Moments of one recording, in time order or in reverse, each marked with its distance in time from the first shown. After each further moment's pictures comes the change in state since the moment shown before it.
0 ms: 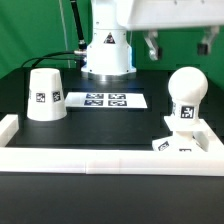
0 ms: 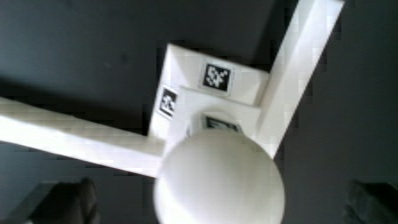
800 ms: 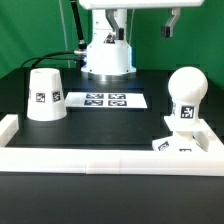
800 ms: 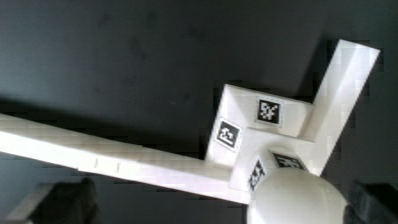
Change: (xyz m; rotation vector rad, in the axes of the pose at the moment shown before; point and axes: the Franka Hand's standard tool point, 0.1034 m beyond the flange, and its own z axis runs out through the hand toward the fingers) arm -0.027 0.025 0.003 -0.011 0.011 0.050
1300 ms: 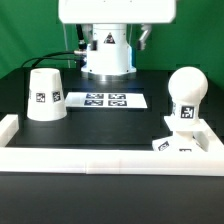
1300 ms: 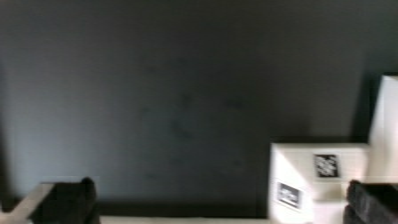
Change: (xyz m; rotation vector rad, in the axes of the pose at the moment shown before) arm -0.073 0.043 0.023 -0.021 -0.007 0.231
